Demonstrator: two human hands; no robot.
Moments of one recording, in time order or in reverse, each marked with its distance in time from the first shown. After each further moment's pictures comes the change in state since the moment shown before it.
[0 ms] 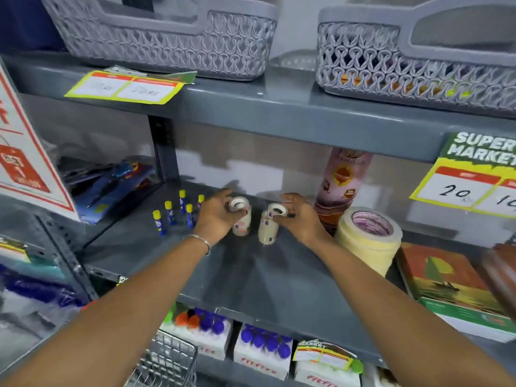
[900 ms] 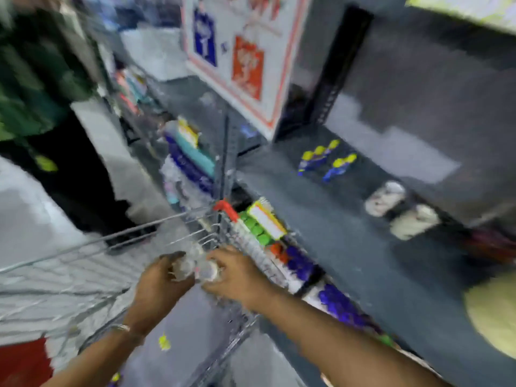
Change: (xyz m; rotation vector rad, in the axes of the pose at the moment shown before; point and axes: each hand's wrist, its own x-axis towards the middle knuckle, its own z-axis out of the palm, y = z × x) left_hand -0.315 -0.205 -0.176 0.157 0.339 -0.684; right_hand -0.208 -0.058 0.301 -0.157 -1.000 -0.337
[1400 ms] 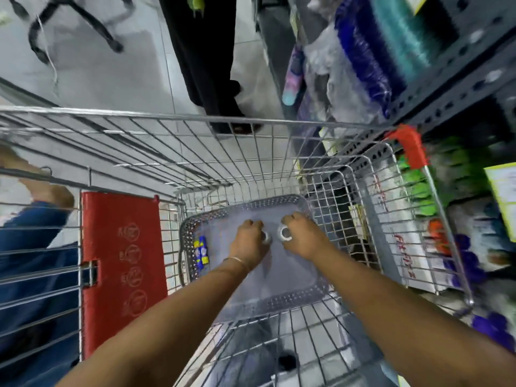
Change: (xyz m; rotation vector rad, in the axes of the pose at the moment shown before) left_hand 0.026 -0.219 0.106 0.118 -0.116 -0.384; right_hand 0.099 0.134 0.215 -0.576 -0.561 0.057
